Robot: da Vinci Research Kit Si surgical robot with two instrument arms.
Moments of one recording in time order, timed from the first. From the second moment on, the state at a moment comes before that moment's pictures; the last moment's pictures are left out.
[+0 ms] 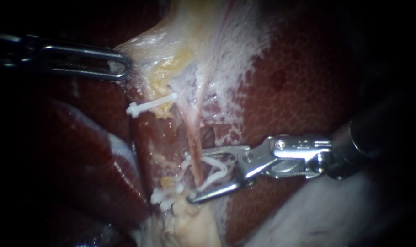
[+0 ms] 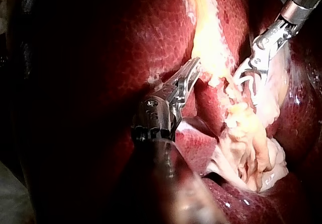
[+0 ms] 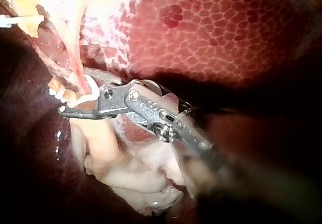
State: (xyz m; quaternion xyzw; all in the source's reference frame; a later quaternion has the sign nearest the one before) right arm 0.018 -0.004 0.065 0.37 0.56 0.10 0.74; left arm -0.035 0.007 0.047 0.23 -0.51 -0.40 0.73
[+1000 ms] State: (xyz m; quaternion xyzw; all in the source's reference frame) right arm 0.017 -0.003 0.065 0.43 0.53 0.13 0.72; left arm -0.035 0.007 0.047 0.23 -0.51 -0.40 0.73
